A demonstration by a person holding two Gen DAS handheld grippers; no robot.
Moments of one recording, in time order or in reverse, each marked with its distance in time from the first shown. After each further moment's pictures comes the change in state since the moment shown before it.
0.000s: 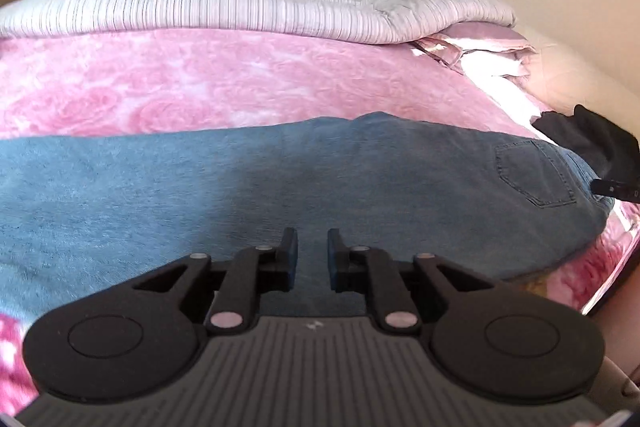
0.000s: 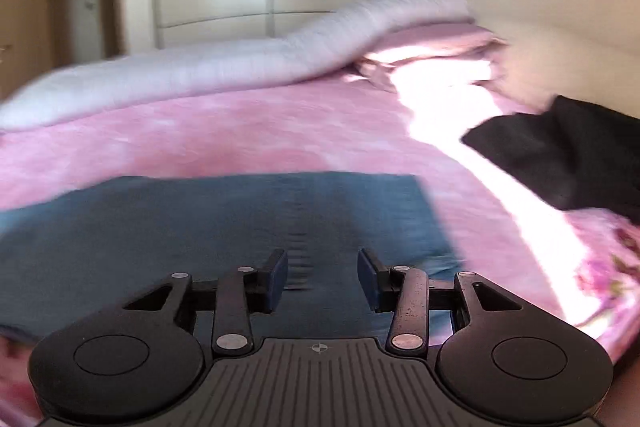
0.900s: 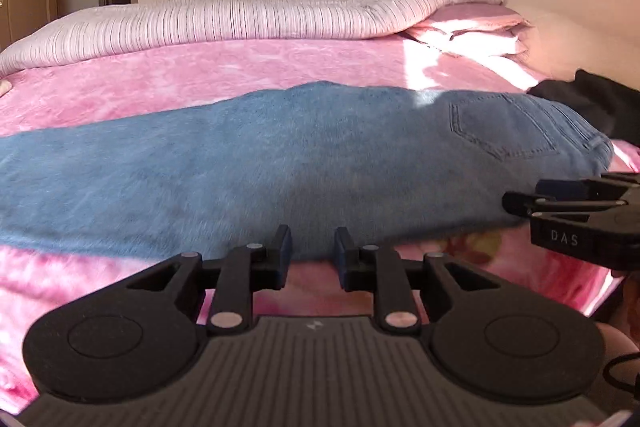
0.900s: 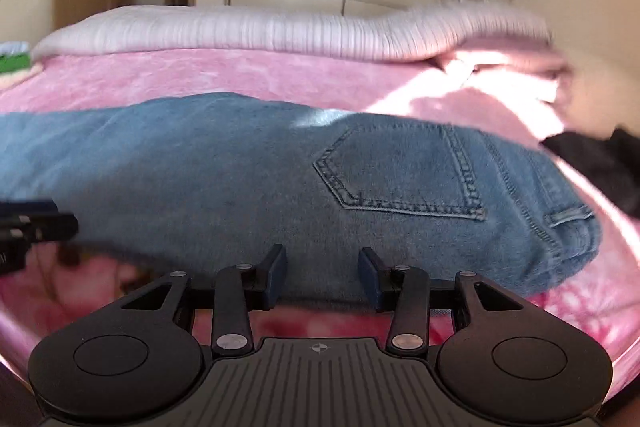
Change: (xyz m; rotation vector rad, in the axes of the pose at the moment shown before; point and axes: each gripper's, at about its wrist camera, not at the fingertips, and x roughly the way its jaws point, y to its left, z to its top) left arm -0.012 -0.091 -0.056 0.079 -0.046 0.104; right arm -0.001 0.106 -0.068 -0.206 0.021 0.032
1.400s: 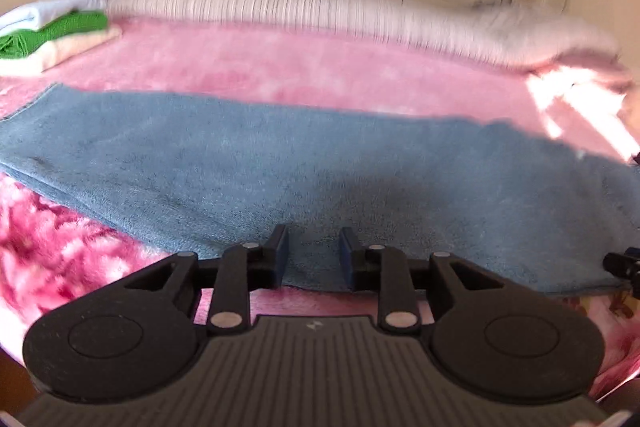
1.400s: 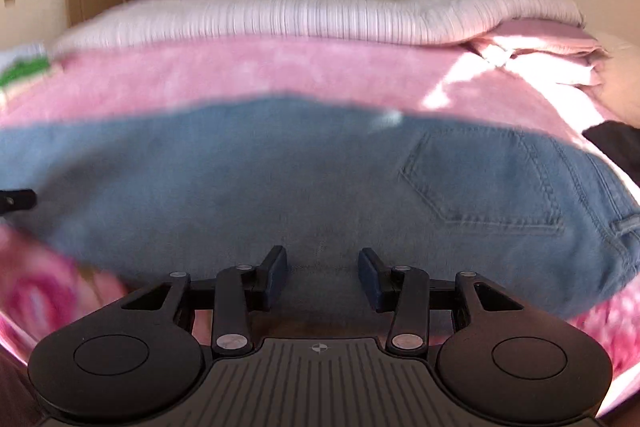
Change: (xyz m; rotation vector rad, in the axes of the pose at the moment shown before) left arm -0.002 0.135 -0.005 -0.219 -0.047 0.230; right arm 0.021 0.053 0.028 0.021 0.047 0.061
